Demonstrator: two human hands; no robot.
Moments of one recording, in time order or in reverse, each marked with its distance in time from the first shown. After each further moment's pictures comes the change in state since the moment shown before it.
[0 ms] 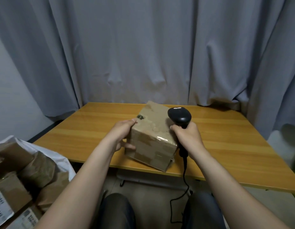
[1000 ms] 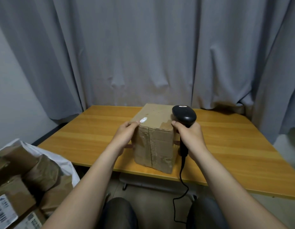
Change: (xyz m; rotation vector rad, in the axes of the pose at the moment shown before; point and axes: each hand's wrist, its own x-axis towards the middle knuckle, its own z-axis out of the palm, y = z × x) left_hand 0.018 -0.012 -0.001 0.019 0.061 0.131; right_hand 0.011 -0.006 0.008 0.261 0.006 0.051
